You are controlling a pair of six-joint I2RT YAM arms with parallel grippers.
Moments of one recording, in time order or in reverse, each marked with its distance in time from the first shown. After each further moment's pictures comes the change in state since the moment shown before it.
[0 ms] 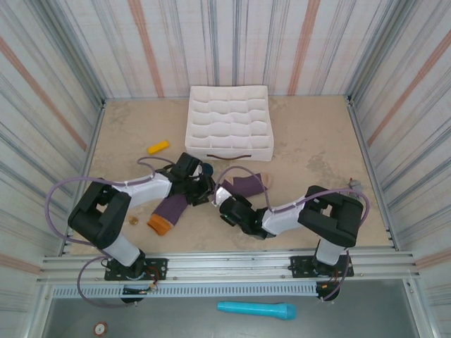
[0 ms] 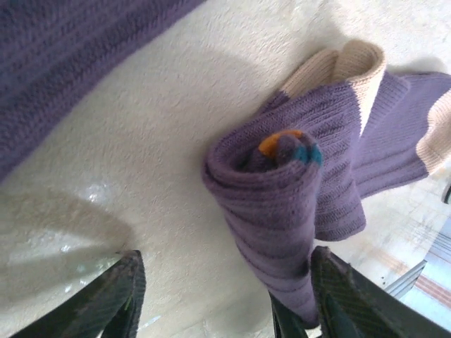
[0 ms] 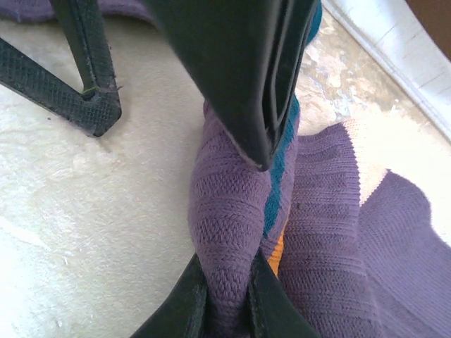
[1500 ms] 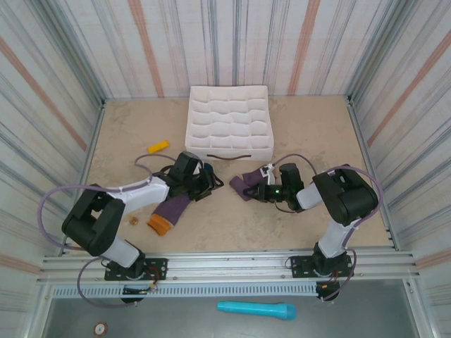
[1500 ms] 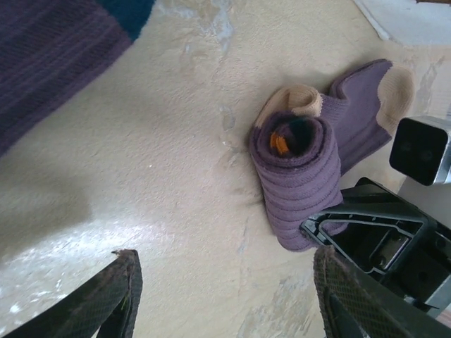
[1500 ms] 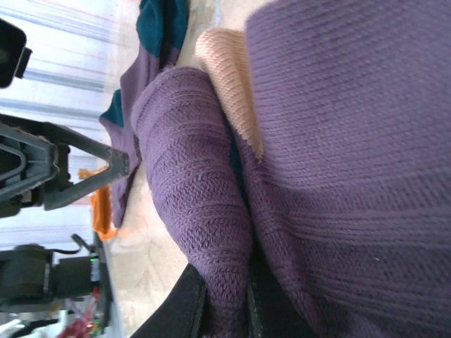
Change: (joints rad) left arm -0.050 -0.037 -0.003 0.106 -0.082 -0.021; right arm -0.769 0.069 -0.166 0.274 -1.304 0.686
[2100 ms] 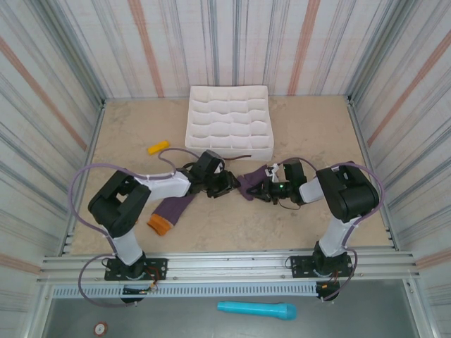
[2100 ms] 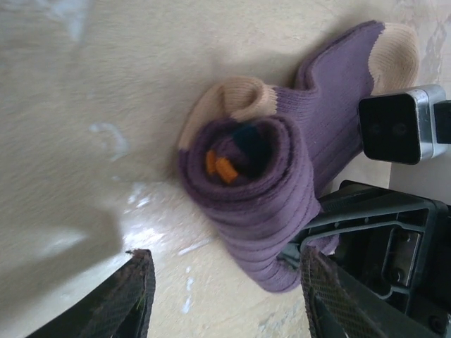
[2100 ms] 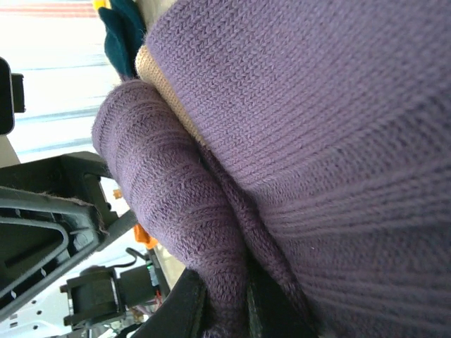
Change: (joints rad) left arm -0.120 0.211 0.154 0.081 -0.037 0.011; right arm -0.058 0.018 0.062 -0.166 -0.078 0.167
